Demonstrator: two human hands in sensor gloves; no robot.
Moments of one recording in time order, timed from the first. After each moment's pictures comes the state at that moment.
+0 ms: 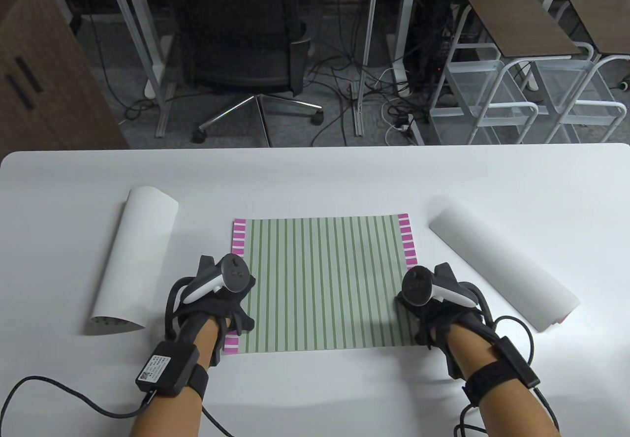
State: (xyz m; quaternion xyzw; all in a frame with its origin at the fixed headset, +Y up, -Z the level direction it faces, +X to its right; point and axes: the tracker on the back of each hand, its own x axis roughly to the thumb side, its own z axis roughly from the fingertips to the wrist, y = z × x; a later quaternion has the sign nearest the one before) left_hand -0.210 -0.757 -0.350 -0.29 -0.06 0.05 0.95; right_hand 0.197 -0.763 -0.330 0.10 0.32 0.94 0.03
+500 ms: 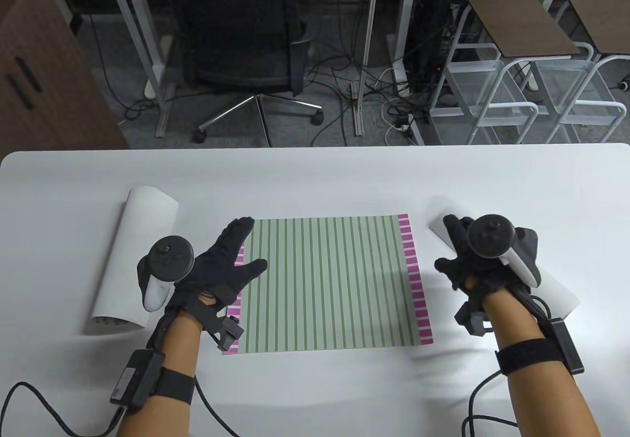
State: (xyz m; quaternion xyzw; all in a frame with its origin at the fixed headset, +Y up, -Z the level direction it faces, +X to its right) left_hand -0.227 -0.666 -0.335 -0.03 -0.18 0.55 0.81; right_hand 0.281 -0.659 -0.366 -0.04 0.04 0.97 0.25
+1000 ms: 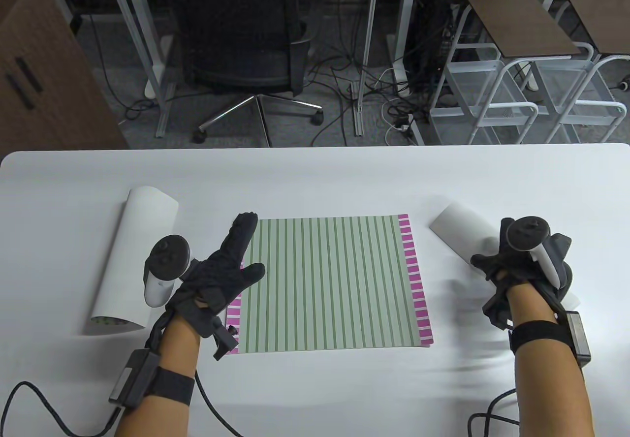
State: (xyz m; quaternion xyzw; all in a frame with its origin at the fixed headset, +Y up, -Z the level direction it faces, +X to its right) left_hand -0.216 -0.667 -0.334 -0.10 -0.26 0.56 0.78; right_hand 0.362 -0.729 -0.388 -0.22 0.10 0.95 0.20
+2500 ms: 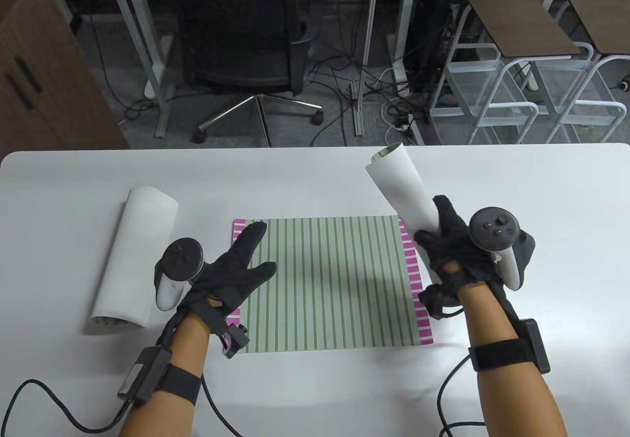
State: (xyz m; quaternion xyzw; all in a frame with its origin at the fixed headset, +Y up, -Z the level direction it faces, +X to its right) left_hand -0.207 -0.696 -0.342 -0.11 -0.20 0.56 0.80; right_hand 0.227 -0.650 -0.363 -0.03 -0.01 0.89 0.45
